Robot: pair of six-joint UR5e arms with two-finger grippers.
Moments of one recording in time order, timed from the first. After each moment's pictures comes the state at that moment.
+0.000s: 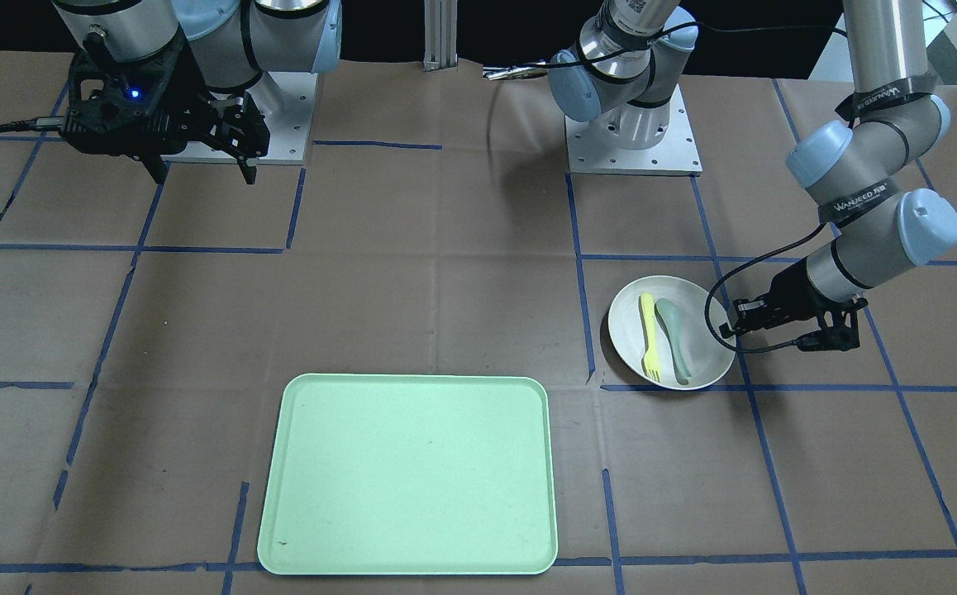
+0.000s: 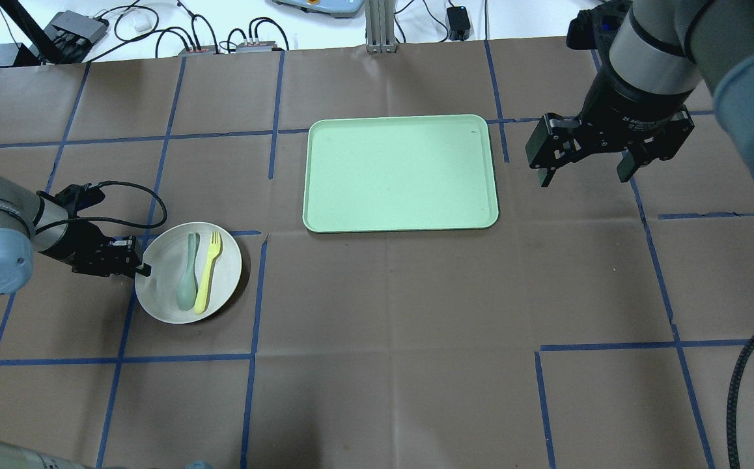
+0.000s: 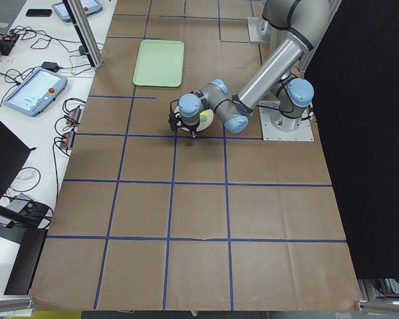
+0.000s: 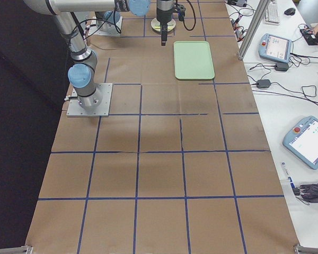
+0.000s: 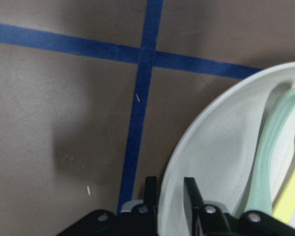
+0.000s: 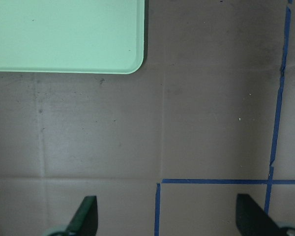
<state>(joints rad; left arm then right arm) -0.98 -1.84 -2.08 -1.00 1.35 0.46 1.58 -1.66 1.65 -1.54 -1.57 -0.01</state>
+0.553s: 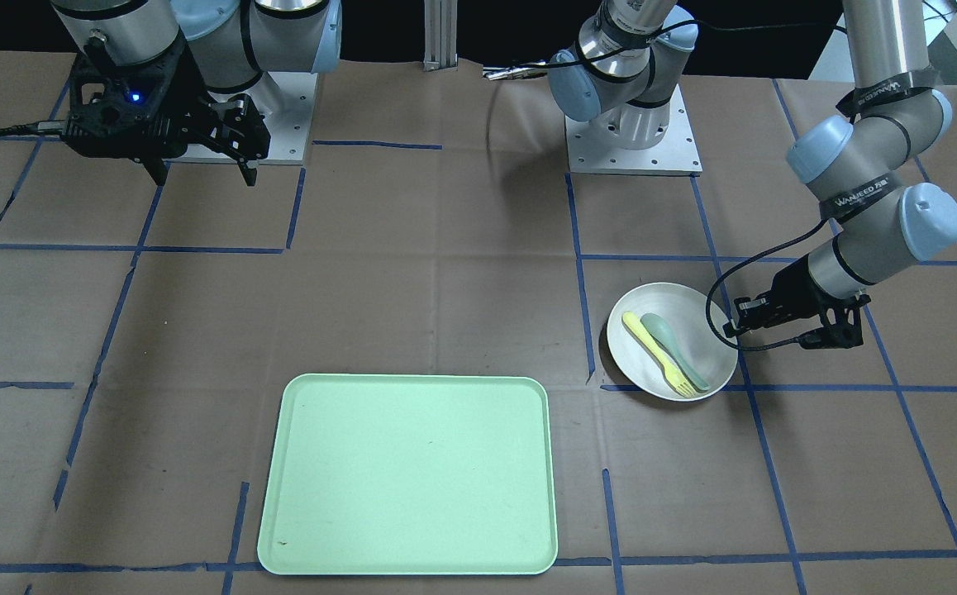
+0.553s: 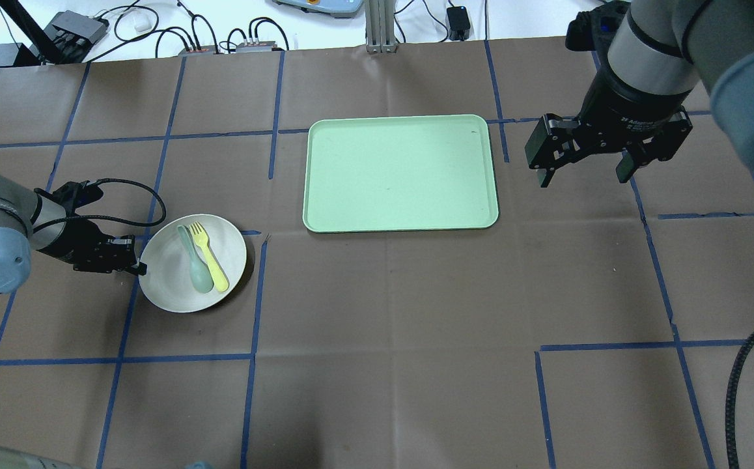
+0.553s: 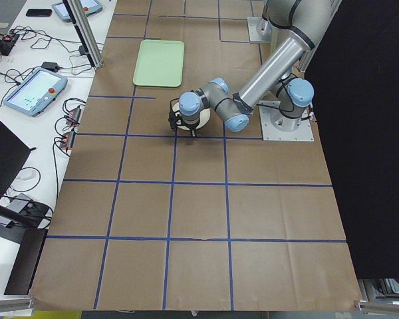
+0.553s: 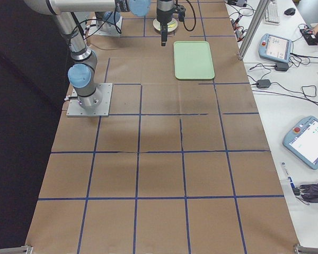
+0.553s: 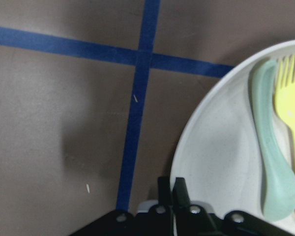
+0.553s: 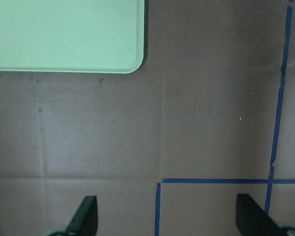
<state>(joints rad) -0.99 -1.82 -2.07 -1.00 1.34 0.45 1.58 -1.66 1.65 -1.54 -1.57 -0.01</state>
